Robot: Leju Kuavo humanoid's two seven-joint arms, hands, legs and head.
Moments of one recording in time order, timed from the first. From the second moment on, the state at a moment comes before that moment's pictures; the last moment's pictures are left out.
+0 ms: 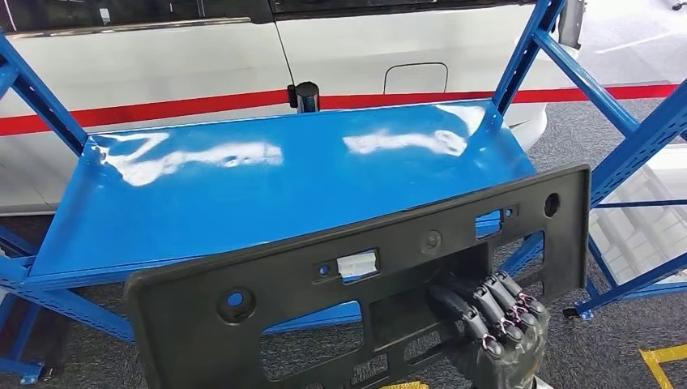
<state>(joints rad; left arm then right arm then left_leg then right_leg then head) -0.09 -0.13 -0.12 -0.18 0.28 0.13 -0.34 0.22 0.11 0.26 -2.05 1.06 -0.64 -0.68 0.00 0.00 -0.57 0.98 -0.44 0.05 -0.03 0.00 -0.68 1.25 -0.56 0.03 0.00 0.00</state>
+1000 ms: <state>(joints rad) -0.06 -0.13 0.04 -0.18 0.39 0.31 -0.37 0.31 0.13 0.25 -2.04 0.87 -0.64 -0.68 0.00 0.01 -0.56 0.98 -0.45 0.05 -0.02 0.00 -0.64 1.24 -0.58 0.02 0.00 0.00</state>
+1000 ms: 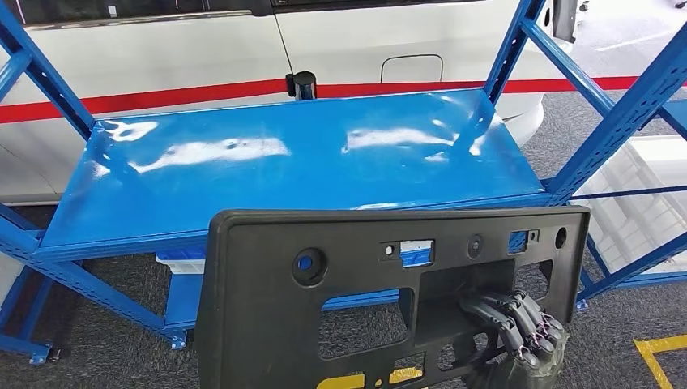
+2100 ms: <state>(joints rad) -0.05 -0.12 0.06 -0.18 0.38 0.24 -0.40 0.22 -0.05 0.53 -1.91 0.57 -0.60 -0.65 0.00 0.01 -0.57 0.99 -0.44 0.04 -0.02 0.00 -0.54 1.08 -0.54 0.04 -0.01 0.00</state>
